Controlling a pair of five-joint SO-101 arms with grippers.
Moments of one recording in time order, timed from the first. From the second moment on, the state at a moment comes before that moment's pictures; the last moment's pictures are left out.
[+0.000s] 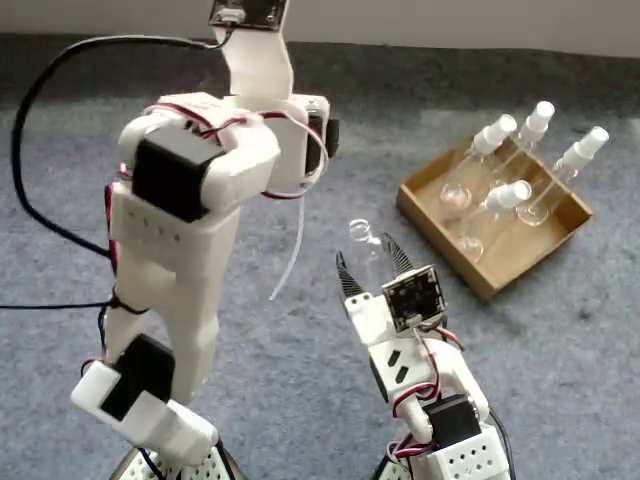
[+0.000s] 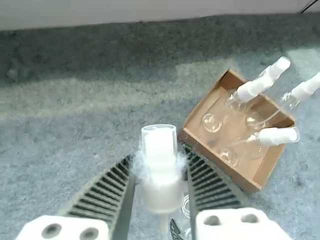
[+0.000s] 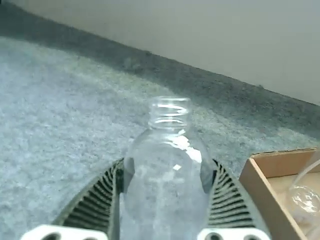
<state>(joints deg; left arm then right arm) 21.8 1.3 -53.8 99.6 20.4 -25.5 -104.3 95.2 28.1 6.5</state>
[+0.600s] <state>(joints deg) 25.8 -6.4 -35.6 70.8 32.0 -25.5 -104.3 95.3 27.1 0.7</state>
